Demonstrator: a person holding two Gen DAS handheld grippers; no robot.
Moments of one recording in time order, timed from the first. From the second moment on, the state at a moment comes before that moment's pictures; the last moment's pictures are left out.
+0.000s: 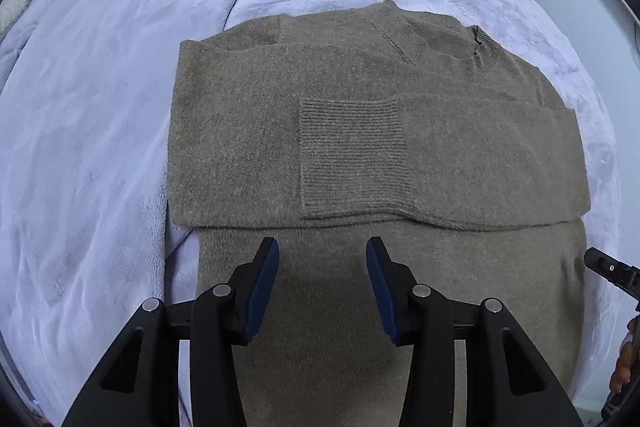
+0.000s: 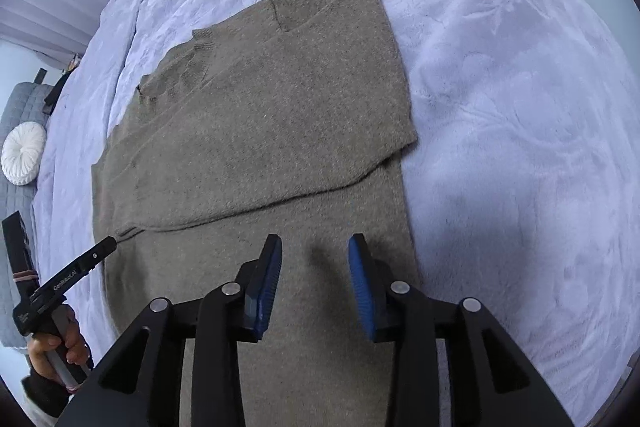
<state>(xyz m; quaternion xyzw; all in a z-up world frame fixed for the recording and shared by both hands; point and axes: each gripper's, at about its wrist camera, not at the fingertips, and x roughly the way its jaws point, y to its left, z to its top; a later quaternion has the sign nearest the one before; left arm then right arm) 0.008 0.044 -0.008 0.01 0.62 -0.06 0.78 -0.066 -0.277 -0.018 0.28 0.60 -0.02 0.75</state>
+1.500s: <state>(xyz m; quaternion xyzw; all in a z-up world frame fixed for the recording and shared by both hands) -0.102 0.089 0.019 0.00 0.69 -0.08 0.72 -0.143 -0.225 0.012 0.35 0.63 0.06 0.69</state>
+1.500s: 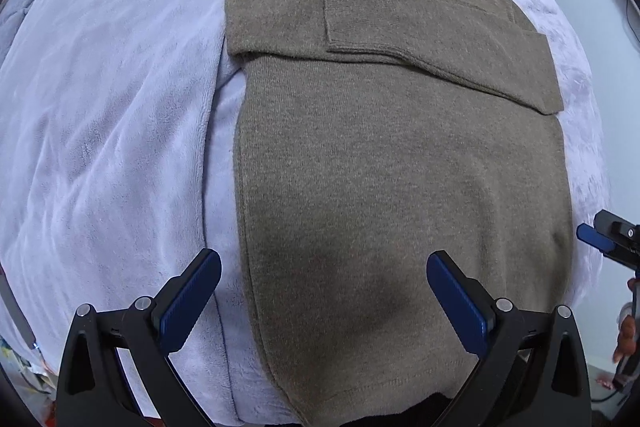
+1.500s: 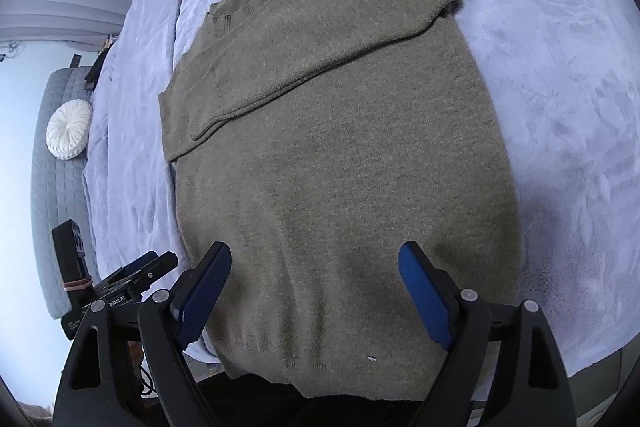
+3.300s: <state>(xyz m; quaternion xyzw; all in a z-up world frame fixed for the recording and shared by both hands) -0.146 0.127 -0.009 -0.21 0.75 -0.28 0.56 -0.210 -0.226 -0.038 0.47 0.66 0.18 0.56</state>
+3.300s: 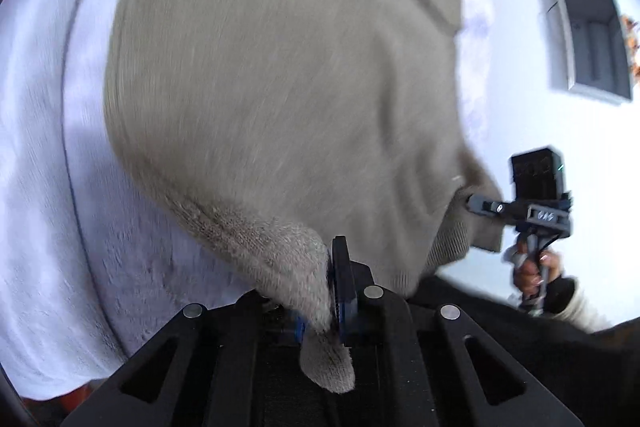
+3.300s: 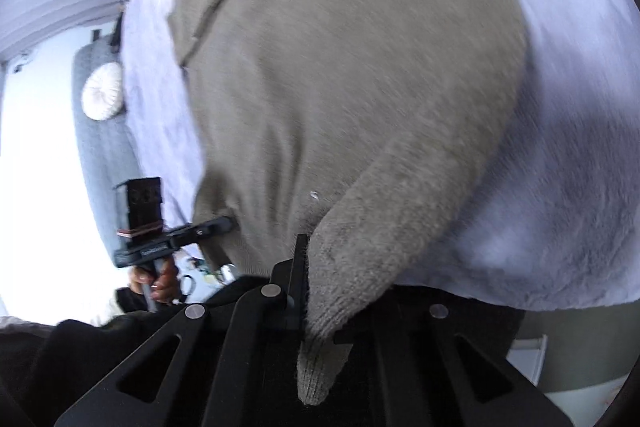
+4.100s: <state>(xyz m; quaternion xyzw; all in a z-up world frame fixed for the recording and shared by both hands) 0.155 0.094 -0.020 -0.21 0.57 -0.20 0.77 0.094 -0.311 -0.069 0.54 0.50 0.14 0.66</state>
